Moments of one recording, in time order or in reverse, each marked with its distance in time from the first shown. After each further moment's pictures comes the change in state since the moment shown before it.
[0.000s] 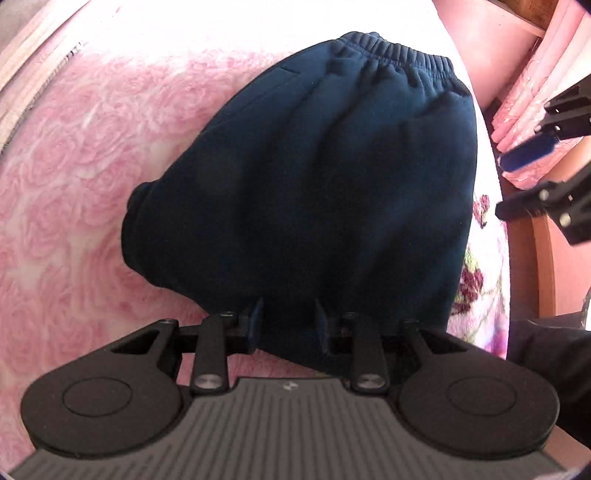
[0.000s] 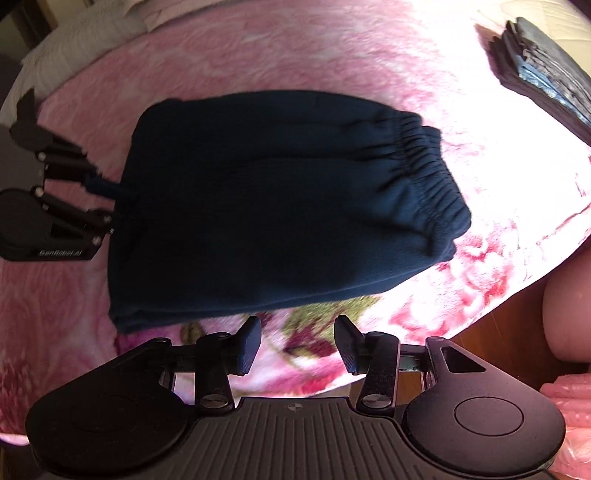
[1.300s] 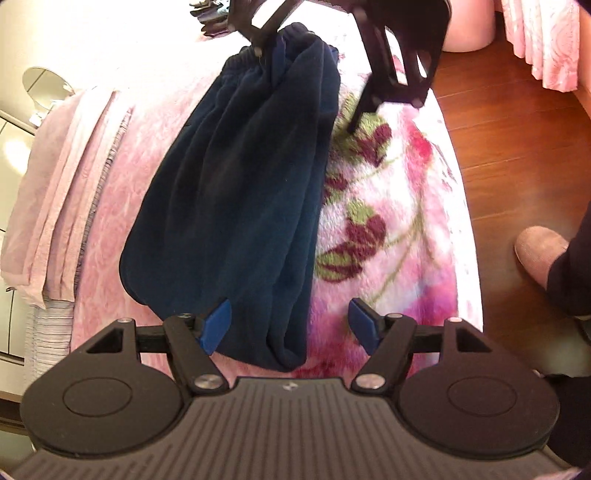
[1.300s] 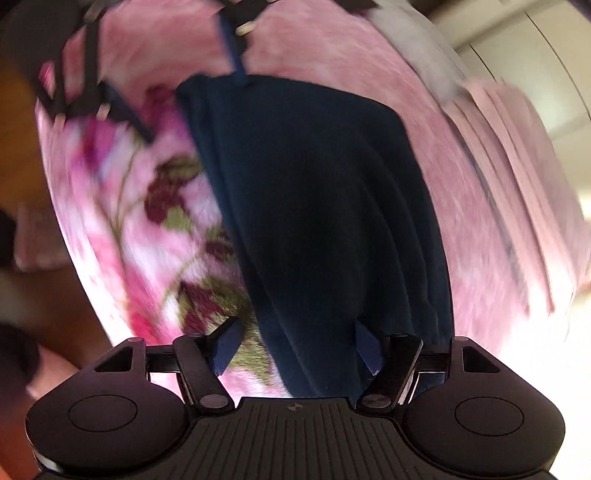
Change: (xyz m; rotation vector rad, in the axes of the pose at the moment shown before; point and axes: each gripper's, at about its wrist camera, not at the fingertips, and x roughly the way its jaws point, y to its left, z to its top) left arm 0.019 -0.186 -0.053 0.305 -0.093 0.460; right arm 0.043 -0.001 -0.066 -1.399 -0.322 -0.126
